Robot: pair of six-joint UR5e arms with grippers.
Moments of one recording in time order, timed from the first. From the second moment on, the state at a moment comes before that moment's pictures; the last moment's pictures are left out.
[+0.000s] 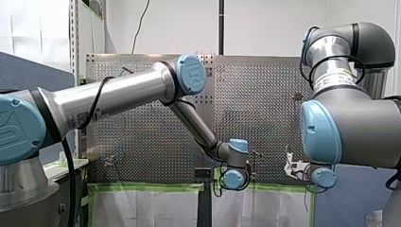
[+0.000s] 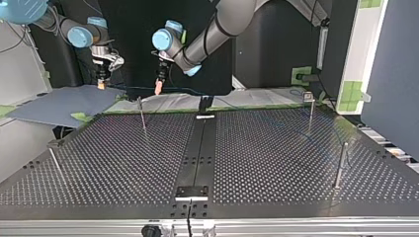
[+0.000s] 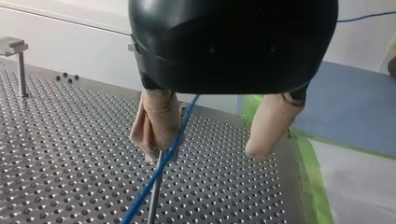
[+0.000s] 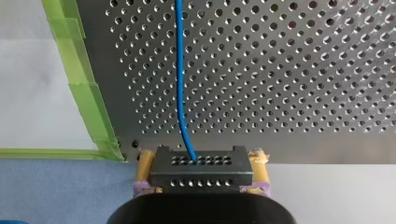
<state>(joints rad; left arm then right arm) -0.88 -2.80 -1.10 -2.49 -2.02 -1.82 1.54 -0.64 1.88 -1.10 1.32 1.62</state>
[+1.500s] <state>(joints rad) -0.88 -2.81 -1.06 -2.35 -2.12 -1.81 1.48 -0.64 1.83 -1.03 1.38 1.62</state>
